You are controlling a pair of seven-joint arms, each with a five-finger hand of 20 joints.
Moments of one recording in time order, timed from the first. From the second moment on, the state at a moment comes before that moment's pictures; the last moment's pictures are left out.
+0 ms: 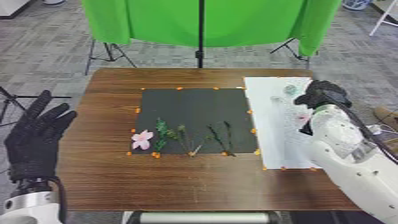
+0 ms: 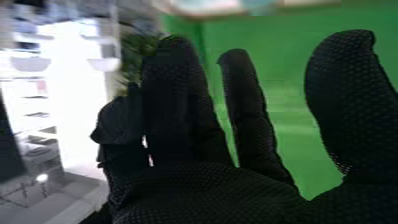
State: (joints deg) left arm 136.7 -52.1 -98.6 -128.4 31.7 21.5 36.8; right arm -76.2 -39.9 58.8 -102.8 -125.4 -2.4 52.7
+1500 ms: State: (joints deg) left arm 135.1 -54.7 -99.3 -126.3 33.3 18.1 29.2; right arm -55.8 -53.6 29.0 -92.9 -136.8 11.7 31.8
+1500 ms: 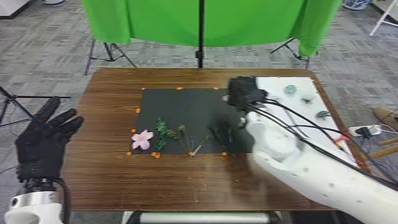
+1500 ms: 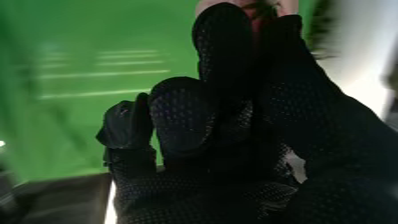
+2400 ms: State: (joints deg) left arm 110.7 -54.2 -85.7 -117.6 36.1 13.9 25.5; right arm -52.3 -77.8 23.8 -83.2 -141.0 -3.2 31.5
